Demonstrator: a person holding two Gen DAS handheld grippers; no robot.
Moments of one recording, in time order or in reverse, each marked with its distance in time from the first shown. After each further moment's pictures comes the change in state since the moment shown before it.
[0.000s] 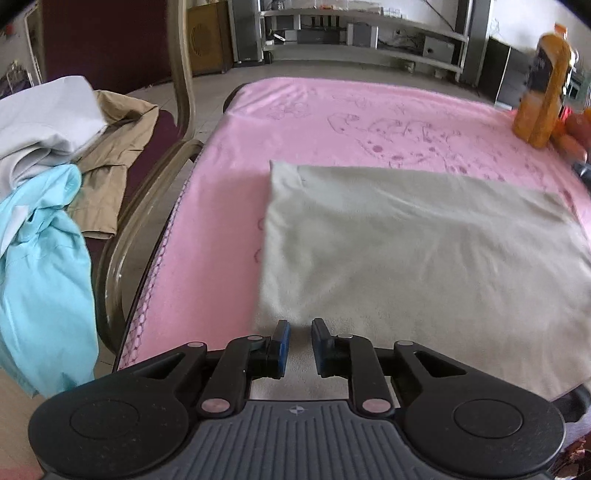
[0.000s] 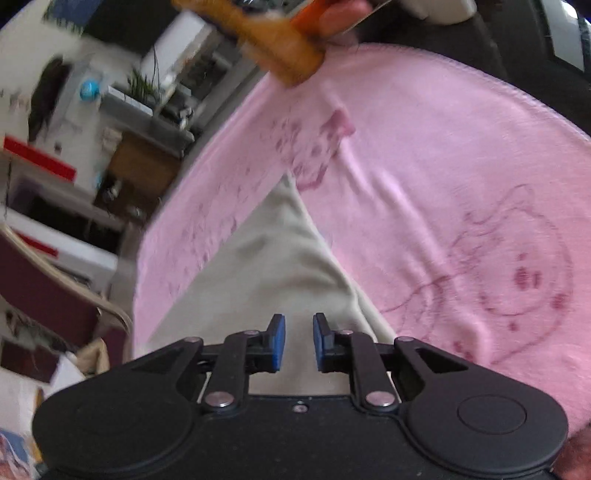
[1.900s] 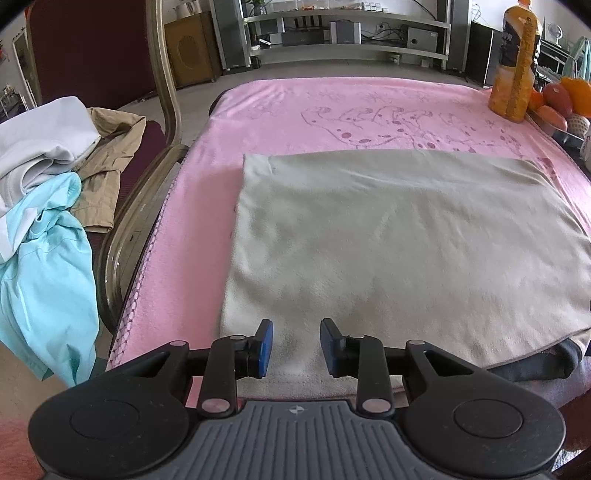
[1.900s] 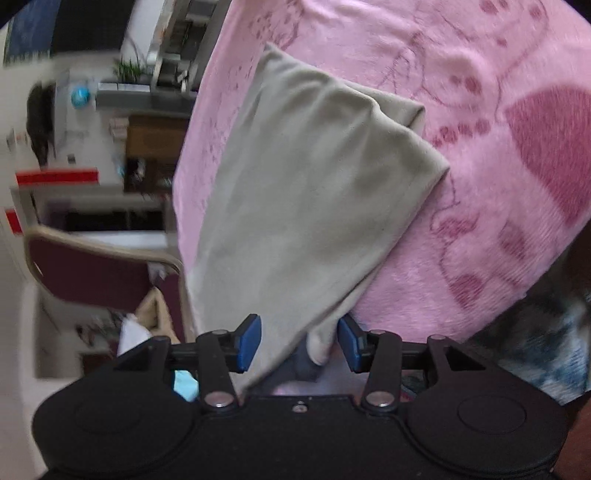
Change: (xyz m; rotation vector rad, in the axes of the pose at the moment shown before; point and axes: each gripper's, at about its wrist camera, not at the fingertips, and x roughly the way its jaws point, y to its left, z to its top) left arm -0.029 -0.038 -0.028 0.061 -0.014 0.016; right arm 0.008 -0.021 -0.088 0.288 0.235 0.237
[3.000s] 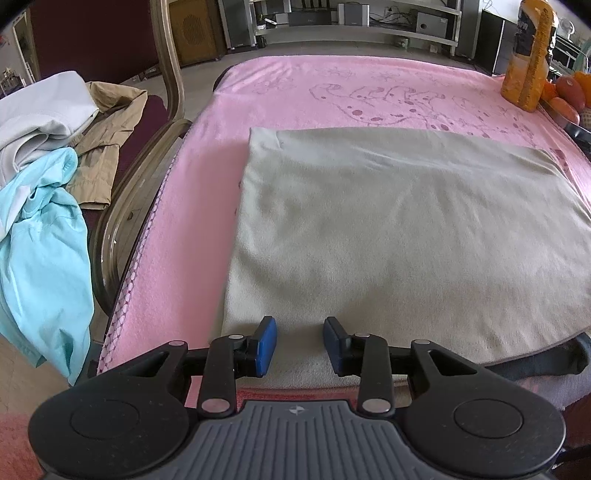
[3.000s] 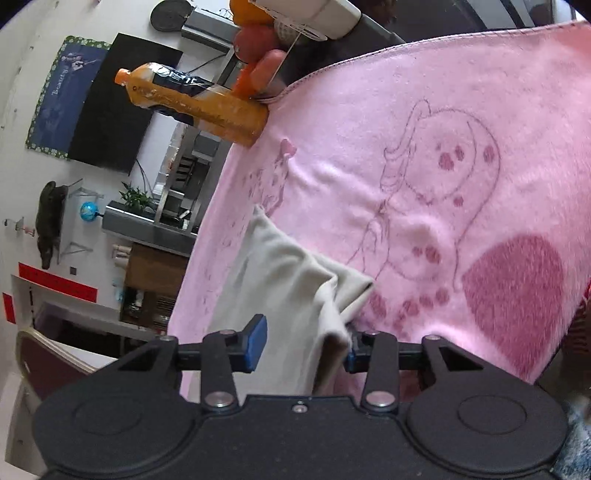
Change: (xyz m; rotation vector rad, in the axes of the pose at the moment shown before) left arm 0.012 0.008 -0.001 -0.017 0.068 -0.002; right arm -0.011 -0.008 0.019 -0.039 -0.521 -0.033
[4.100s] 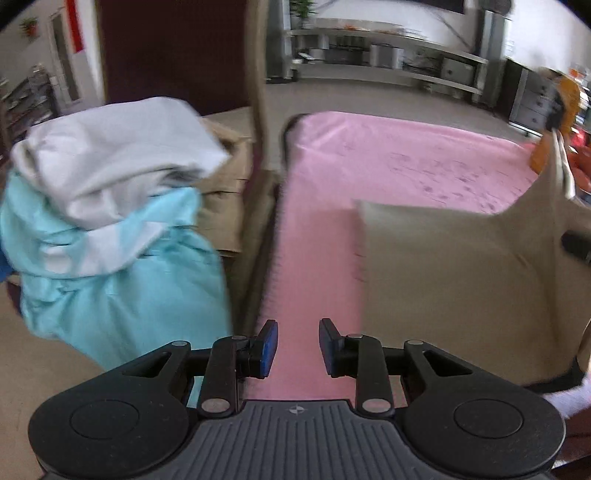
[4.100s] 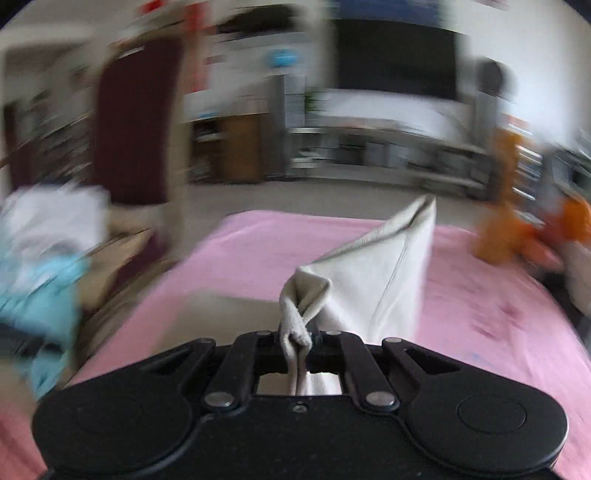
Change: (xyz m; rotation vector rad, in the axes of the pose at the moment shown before) left arm -0.060 0.118 0.023 -0.115 -0.106 0.035; right arm 0.010 0.219 -0.192 -1.265 -0.019 0.010
